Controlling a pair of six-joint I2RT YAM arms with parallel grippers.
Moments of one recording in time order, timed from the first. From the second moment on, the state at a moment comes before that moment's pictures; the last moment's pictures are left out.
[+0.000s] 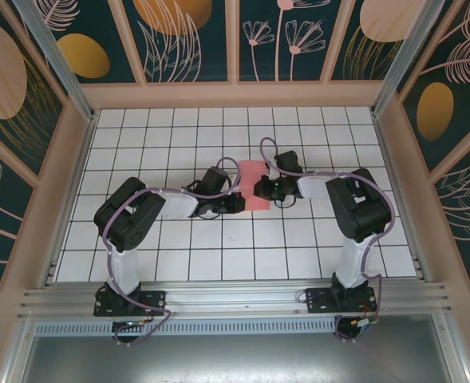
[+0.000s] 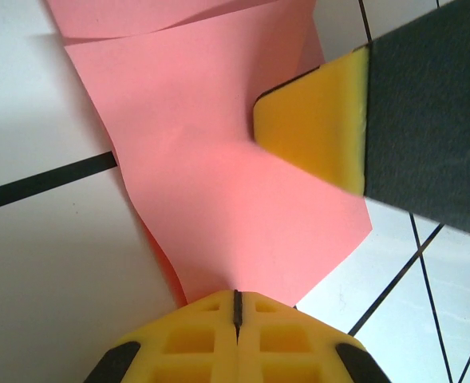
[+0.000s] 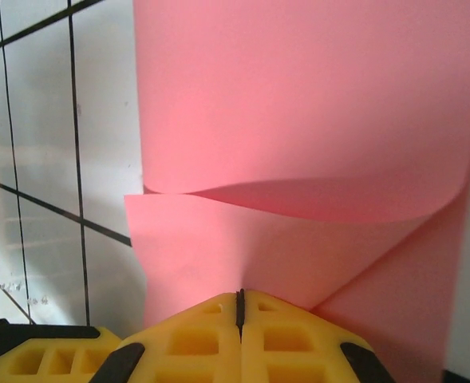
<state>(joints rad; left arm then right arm) -0.68 1.94 0.95 0.17 0.40 -0.62 0.42 1.89 0.96 -0.04 -0.49 0.57</state>
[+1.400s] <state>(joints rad) -0.67 1.94 0.95 0.17 0.42 -0.62 0.38 1.92 1.00 -0.04 -0.54 0.57</state>
